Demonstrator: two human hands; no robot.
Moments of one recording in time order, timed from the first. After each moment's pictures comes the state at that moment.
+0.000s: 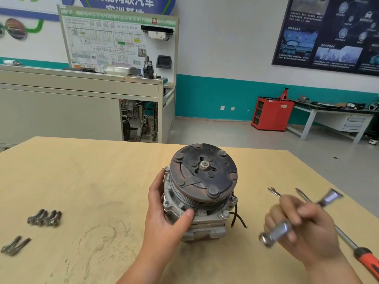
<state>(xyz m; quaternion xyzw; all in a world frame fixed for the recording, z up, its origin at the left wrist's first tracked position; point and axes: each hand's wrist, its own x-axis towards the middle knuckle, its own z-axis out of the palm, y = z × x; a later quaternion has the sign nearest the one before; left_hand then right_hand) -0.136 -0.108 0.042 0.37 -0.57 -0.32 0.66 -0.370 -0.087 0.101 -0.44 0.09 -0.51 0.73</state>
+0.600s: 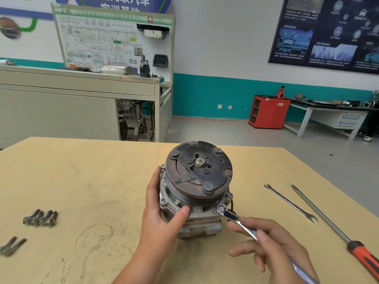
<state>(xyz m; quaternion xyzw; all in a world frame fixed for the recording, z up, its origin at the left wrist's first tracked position) -0.138 -0.106 0.041 0.37 -0.57 -0.33 0.66 -0.314 -0.027 0.078 -0.53 0.42 -0.64 0.37</state>
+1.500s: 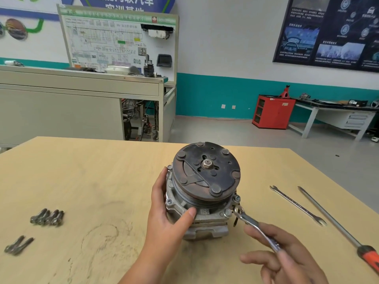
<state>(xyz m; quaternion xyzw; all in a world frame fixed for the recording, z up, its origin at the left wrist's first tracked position) -0.136 -0.107 0.044 0.35 -0.57 -0.33 0.66 -0.324 -0.024 0.066 -0.46 0.38 -0.65 0.46</state>
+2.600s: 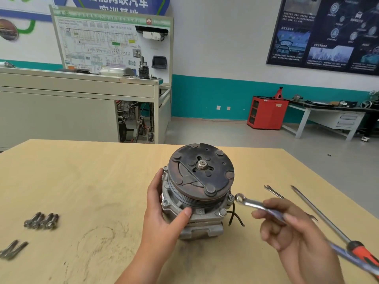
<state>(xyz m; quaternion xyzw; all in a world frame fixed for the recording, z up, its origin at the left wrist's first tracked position) -0.134 -0.107 0.044 0.36 -0.58 -0.33 0.66 -0.353 -0.058 0.084 -0.48 0.30 -0.65 0.50</state>
